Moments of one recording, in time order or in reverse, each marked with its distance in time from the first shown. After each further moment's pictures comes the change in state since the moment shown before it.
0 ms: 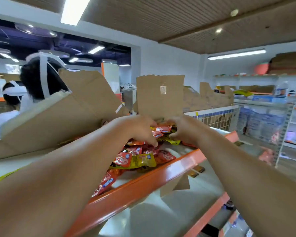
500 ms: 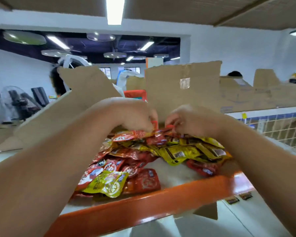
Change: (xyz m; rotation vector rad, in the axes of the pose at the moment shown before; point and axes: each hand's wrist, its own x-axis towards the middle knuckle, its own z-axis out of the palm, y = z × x) left_hand 0.069 0.027 -0.032 0.208 -0.084 -0.198; right_hand 0.098 0.061 0.009 0.337 -0.203 -0.582
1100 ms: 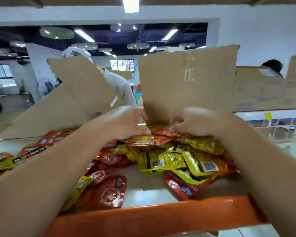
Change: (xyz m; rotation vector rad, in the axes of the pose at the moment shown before) left_hand 0.051 0.009 0.058 -0.335 0.296 -0.386; right_hand 0.027 0.075 0.000 -0.034 -0.155 0.138
